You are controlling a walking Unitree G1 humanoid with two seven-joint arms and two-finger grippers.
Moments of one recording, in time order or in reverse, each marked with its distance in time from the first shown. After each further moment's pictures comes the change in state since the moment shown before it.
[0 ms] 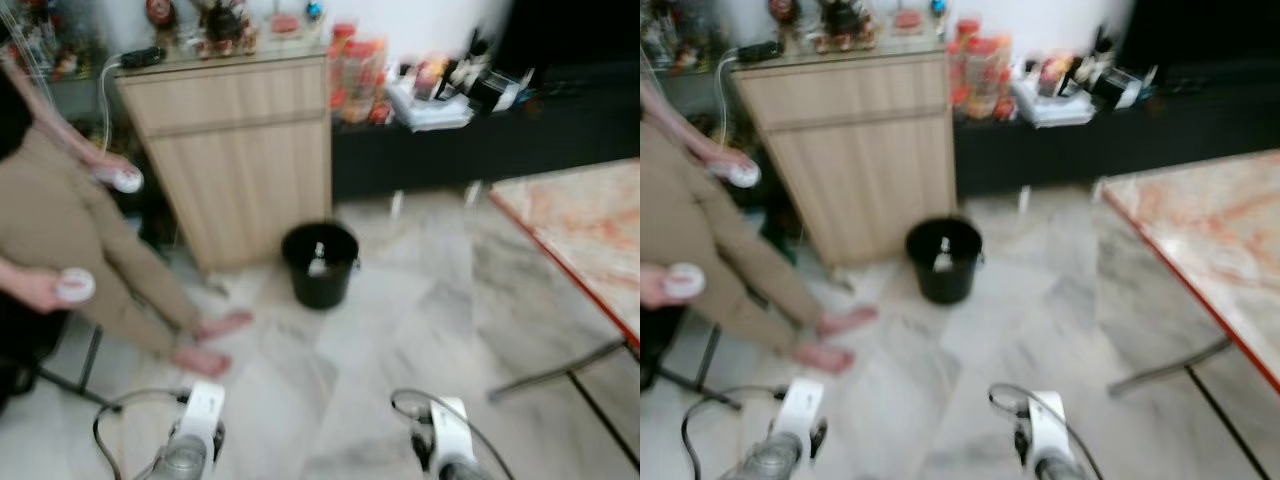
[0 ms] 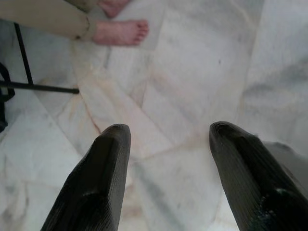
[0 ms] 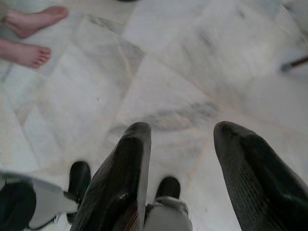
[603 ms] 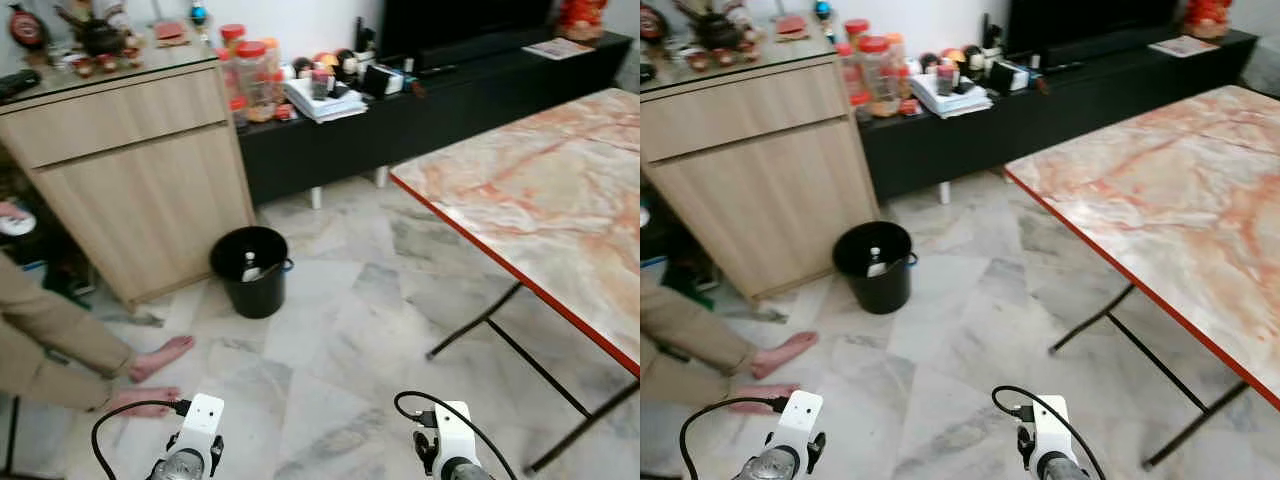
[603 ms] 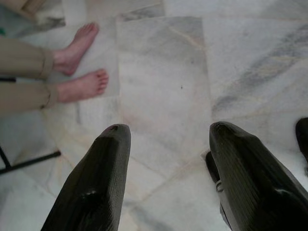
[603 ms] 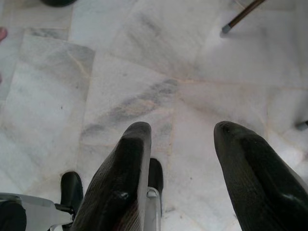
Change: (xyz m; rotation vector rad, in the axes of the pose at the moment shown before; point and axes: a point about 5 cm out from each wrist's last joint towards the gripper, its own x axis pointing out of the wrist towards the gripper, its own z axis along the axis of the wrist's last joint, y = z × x) left arm 0.001 0.003 0.007 0.029 -0.025 -0.001; right arm 0.000 0.003 0.000 0.008 0.000 0.005
